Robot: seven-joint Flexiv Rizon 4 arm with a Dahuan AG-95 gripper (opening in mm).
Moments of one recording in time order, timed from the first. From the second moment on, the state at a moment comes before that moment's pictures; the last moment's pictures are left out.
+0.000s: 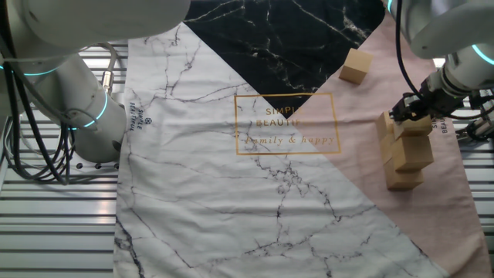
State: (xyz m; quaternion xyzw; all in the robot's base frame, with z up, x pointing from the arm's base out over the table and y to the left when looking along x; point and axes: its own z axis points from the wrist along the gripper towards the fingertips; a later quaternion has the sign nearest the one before) arm 0.725 -0.009 0.107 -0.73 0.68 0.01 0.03
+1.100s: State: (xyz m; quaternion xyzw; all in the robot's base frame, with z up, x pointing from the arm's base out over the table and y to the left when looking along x) arm 0.725 -0.012 0.101 -0.72 0.69 0.02 0.03
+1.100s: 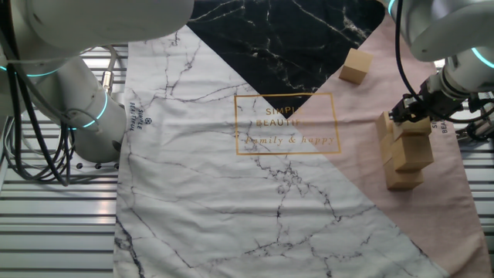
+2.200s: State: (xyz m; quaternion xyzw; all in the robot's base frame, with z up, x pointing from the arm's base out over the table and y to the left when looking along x) arm 0.720 -0.015 0.097 -0.72 0.69 0.02 0.03
